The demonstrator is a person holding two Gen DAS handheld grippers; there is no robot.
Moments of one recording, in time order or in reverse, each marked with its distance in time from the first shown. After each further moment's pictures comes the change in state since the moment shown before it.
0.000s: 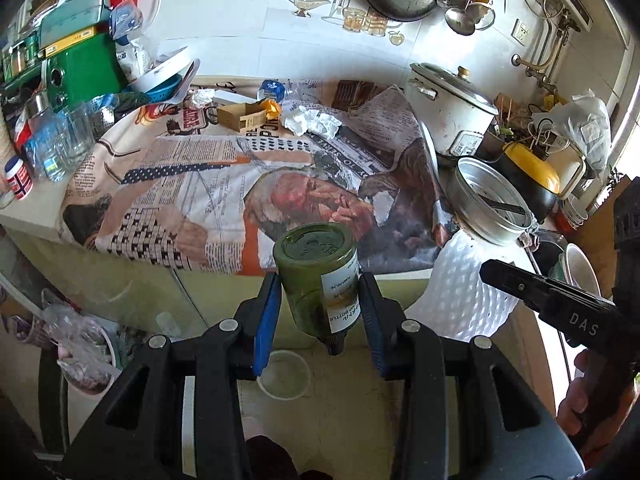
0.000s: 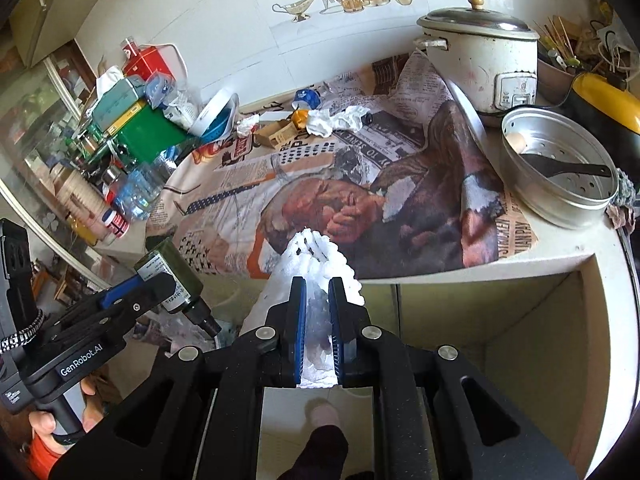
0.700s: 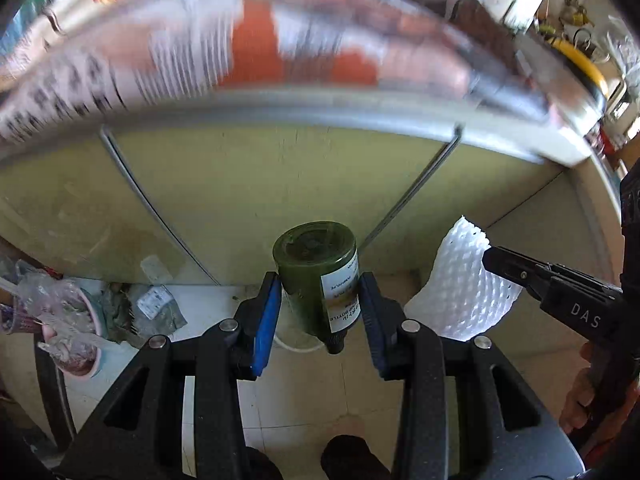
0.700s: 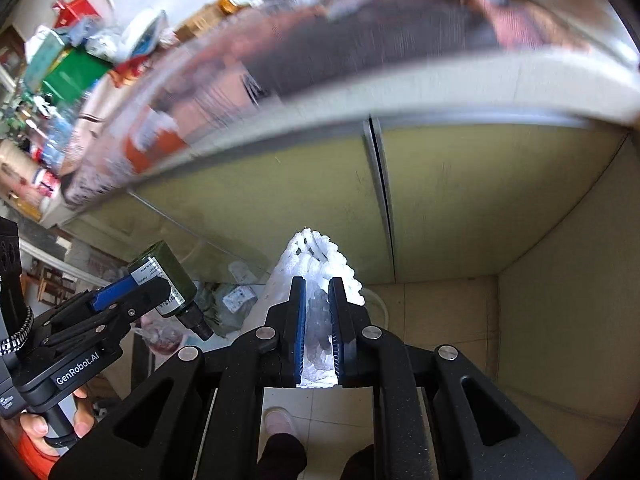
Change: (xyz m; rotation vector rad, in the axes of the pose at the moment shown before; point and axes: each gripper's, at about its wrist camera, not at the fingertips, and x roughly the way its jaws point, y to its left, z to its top) left arm 0.200 0.065 -0.128 0.059 0.278 -0.030; right arm 0.170 -0.055 -0.116 0.147 0.169 -0.052
